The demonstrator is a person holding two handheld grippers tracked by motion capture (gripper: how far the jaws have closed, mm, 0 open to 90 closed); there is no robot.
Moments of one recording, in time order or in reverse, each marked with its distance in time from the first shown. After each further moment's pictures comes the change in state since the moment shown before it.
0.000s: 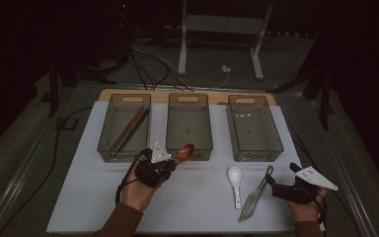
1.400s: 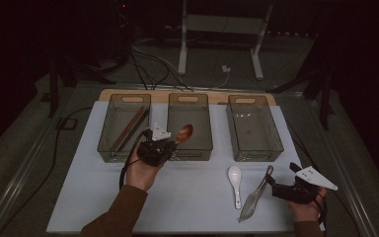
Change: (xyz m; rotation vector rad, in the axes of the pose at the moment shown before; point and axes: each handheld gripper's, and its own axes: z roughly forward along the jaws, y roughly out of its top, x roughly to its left) left arm 0.028 0.038 0.011 -0.044 0.049 -0.053; right arm 0.000 0.000 0.000 0.002 0.001 0.000
